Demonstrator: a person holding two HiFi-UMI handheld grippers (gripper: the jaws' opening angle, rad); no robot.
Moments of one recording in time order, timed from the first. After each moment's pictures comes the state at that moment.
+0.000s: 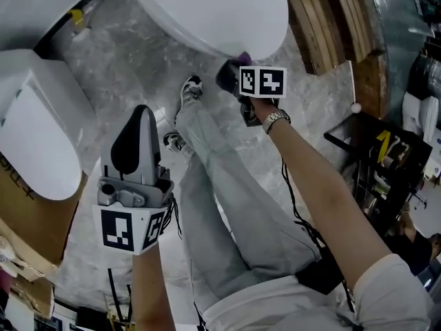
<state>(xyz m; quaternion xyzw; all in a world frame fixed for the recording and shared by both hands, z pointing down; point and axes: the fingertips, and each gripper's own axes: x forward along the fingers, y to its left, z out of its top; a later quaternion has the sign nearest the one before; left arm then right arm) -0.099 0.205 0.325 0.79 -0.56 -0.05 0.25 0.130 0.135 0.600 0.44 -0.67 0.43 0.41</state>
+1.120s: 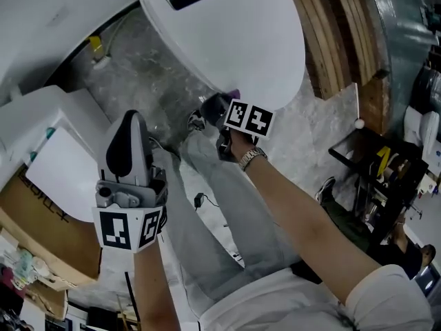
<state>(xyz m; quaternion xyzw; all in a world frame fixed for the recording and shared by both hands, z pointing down) -0.218 0.044 0.309 0.77 -0.59 -0.05 0.24 0.004 0.077 0.583 0.52 -0.55 0.57 0.31</state>
